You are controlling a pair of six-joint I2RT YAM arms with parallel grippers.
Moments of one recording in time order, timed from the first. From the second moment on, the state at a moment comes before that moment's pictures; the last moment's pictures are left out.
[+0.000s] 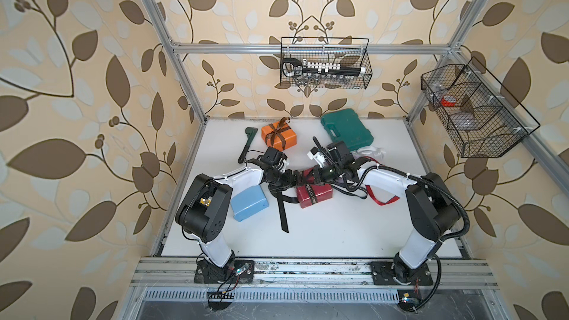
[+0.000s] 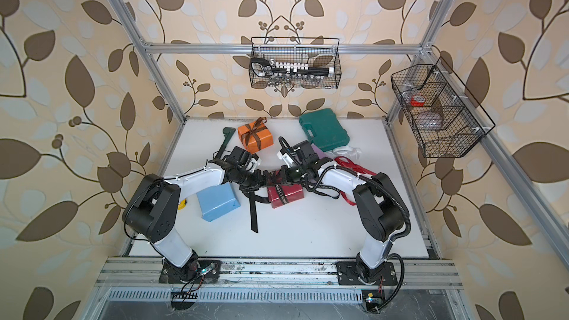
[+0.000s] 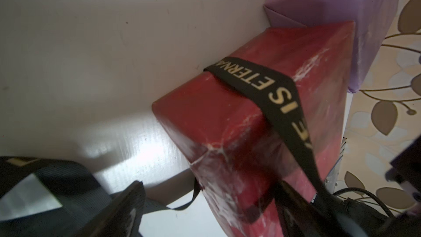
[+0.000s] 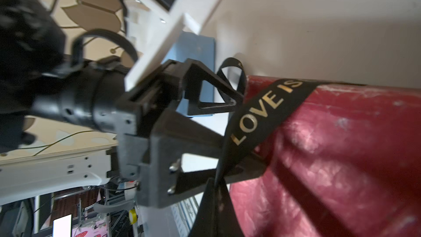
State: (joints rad) left arm -0.43 1.69 1.02 -0.41 0.51 -0.56; right arm 0.52 1.73 1.13 -0.22 -0.76 0.56
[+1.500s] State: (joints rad) left arm -0.43 1.69 1.06 -0.48 0.51 -0.53; right arm 0.37 1.61 1.57 -0.38 -0.89 0.54
